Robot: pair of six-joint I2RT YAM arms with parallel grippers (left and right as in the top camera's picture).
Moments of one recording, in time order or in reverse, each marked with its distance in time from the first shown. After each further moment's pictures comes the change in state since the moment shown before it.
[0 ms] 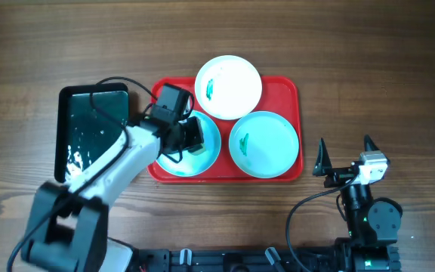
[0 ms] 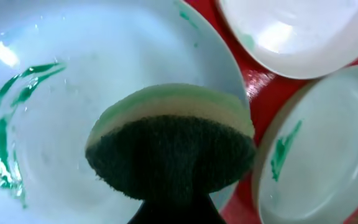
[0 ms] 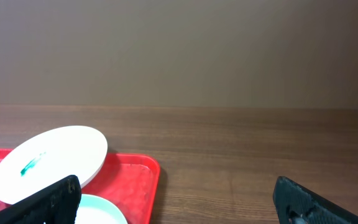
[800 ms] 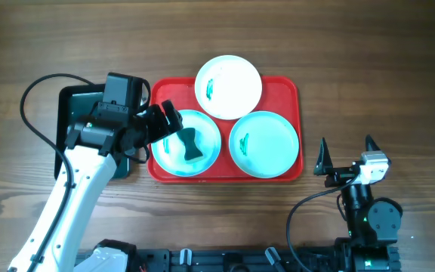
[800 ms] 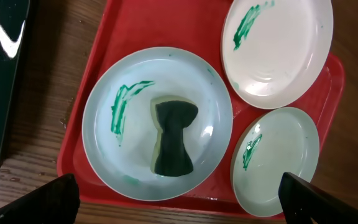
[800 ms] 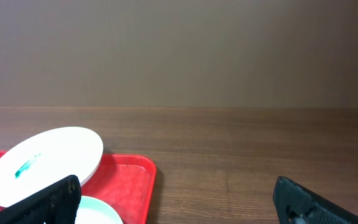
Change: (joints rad) left arm 0.176 -0.304 0.150 -0.365 -0.053 -0.016; right arm 0.000 0.000 0.000 0.001 0.018 0.000
